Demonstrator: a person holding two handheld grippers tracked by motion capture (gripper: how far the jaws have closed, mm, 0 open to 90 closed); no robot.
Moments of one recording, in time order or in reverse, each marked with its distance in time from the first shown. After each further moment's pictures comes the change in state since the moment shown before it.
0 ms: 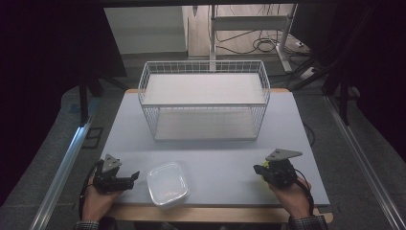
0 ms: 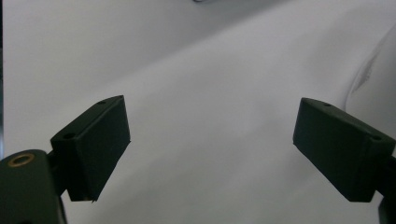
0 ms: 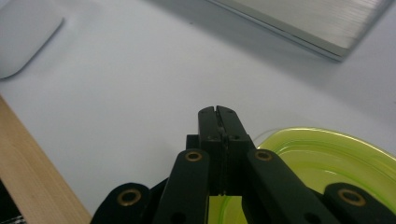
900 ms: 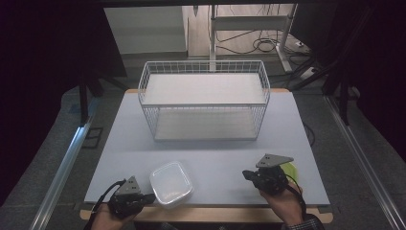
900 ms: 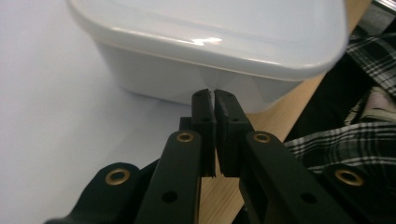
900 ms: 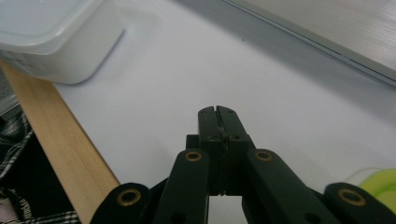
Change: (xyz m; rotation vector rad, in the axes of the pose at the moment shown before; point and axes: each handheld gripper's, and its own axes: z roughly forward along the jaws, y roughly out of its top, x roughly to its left) left arm -0.075 -0.007 -0.022 0.097 -0.448 0.184; right arm 0.036 0.007 0.001 -0.030 0.084 -0.062
